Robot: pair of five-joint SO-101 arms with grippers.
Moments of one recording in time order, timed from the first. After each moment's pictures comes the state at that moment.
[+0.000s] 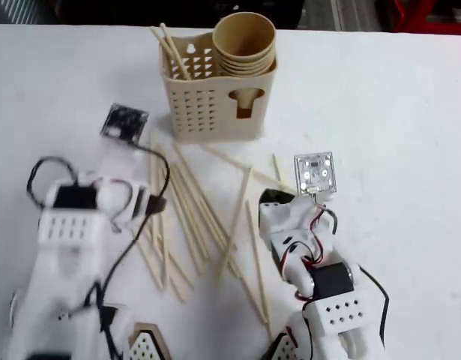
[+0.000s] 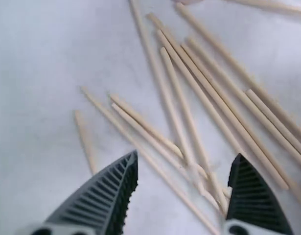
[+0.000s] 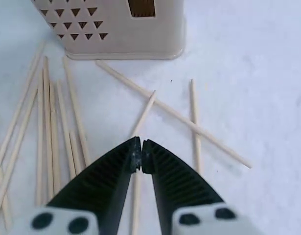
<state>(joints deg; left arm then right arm) -3.5 -37.1 45.7 67.7 -12.3 -17.5 -73.4 77.2 41.7 -6.5</state>
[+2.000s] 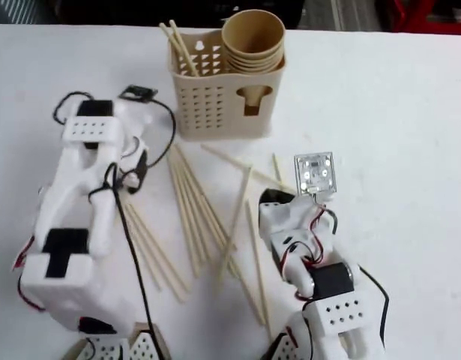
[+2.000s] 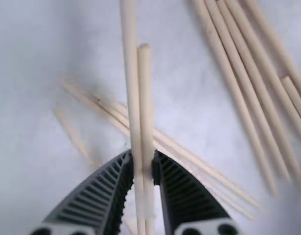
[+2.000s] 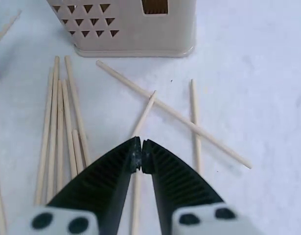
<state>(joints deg) -6.1 11.4 4.4 88.0 -13.2 -17.5 -73.4 77.2 41.7 -6.5</state>
